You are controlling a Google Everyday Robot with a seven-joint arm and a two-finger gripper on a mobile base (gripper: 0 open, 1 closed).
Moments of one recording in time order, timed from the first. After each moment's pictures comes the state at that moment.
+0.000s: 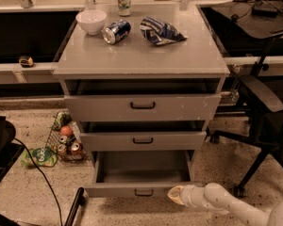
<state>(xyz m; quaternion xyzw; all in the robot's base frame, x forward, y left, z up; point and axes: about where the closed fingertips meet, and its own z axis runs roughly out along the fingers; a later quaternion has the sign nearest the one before) 0.524 -0.166 0.173 -0.47 0.79 0.20 0.34</state>
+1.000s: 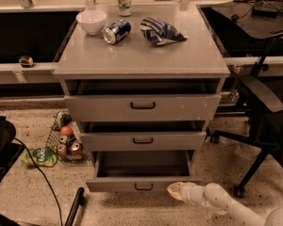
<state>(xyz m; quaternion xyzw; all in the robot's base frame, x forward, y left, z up) 0.555 -0.168 0.163 -0.40 0.81 0.21 0.37</state>
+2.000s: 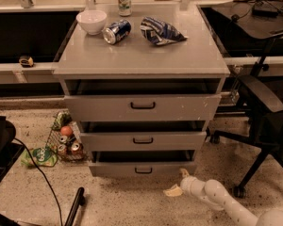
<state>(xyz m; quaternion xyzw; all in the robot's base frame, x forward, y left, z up) 0.604 -0.187 0.153 -0.36 0.81 0.18 0.42</state>
